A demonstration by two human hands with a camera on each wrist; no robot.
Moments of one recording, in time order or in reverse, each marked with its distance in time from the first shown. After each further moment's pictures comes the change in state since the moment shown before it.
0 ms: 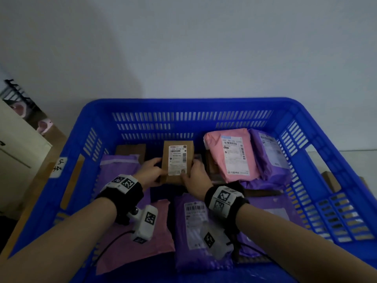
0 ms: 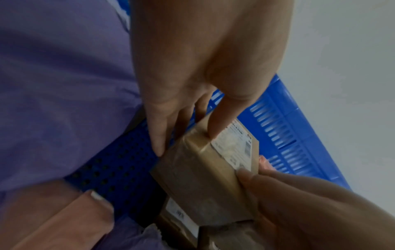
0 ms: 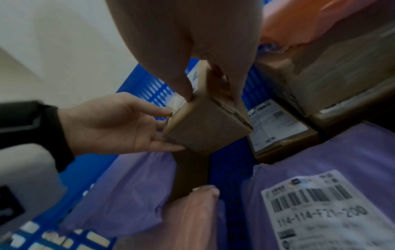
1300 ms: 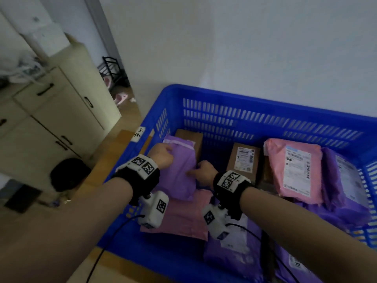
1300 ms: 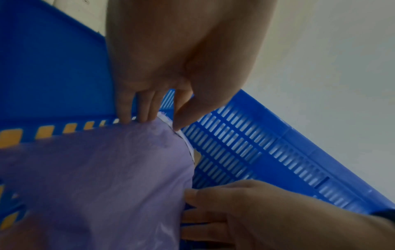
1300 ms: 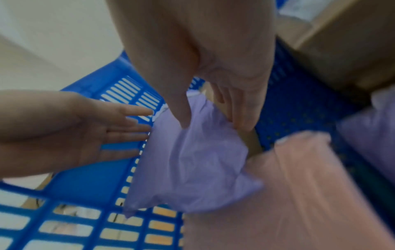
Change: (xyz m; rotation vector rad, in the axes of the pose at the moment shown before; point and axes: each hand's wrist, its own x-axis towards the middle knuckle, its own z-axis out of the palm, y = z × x) left_hand -0.053 -0.015 -0.097 0.441 0.442 0.001; right_hand 0.028 -0.055 0.085 0.066 -0.464 0.101
